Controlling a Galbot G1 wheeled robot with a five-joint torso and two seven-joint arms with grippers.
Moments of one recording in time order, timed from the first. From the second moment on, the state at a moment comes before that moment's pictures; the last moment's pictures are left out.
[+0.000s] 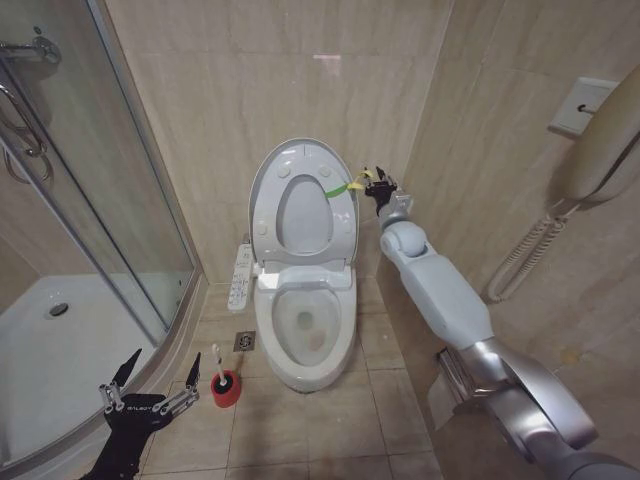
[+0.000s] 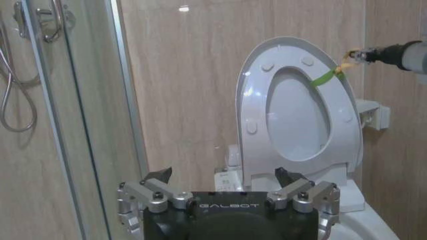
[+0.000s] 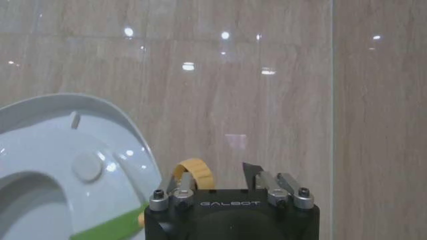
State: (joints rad) left arm 2.02 -1.34 -0.76 -2.48 -0.20 -0.06 -0.01; right arm -0.25 1.20 0.06 1.25 0.49 -0.04 0.24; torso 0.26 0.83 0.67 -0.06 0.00
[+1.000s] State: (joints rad) left arm 2.02 -1.34 -0.76 -2.48 -0.20 -0.06 -0.01; right arm -0.45 1.09 0.07 1.56 0.56 -0.11 0.30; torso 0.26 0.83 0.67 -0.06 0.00
